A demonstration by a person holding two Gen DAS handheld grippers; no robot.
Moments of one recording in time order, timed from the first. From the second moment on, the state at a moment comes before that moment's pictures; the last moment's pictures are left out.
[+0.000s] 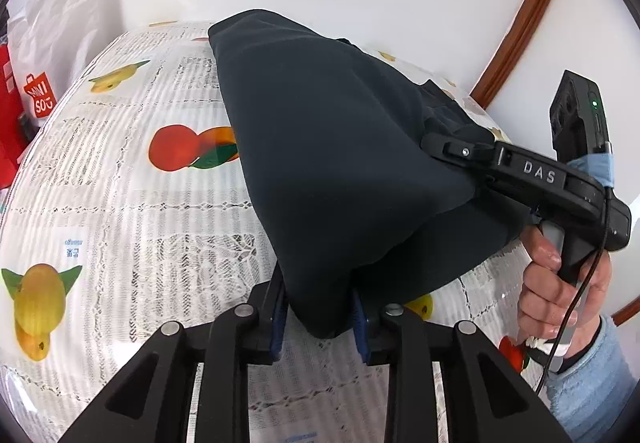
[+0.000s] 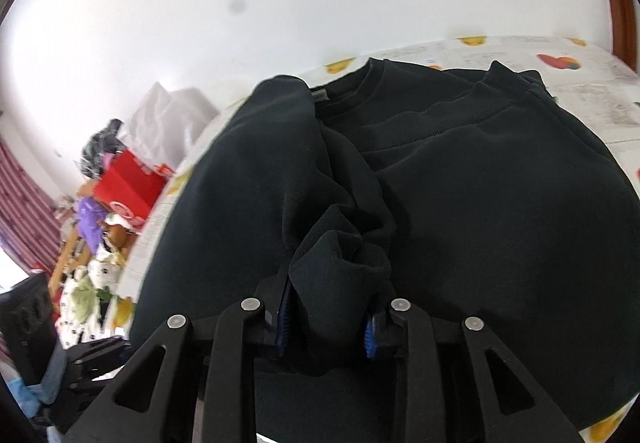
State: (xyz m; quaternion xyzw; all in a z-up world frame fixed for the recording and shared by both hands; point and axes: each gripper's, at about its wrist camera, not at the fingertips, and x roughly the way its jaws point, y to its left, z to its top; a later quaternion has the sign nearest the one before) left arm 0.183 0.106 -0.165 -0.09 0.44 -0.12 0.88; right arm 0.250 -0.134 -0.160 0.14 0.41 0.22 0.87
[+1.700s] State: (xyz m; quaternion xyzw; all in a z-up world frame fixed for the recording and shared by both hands) left arm 0.208 0.009 -0.168 0.03 0.44 -0.08 0.89; right arm 0.253 -0.213 -0.135 0.15 0.37 0.15 0.91
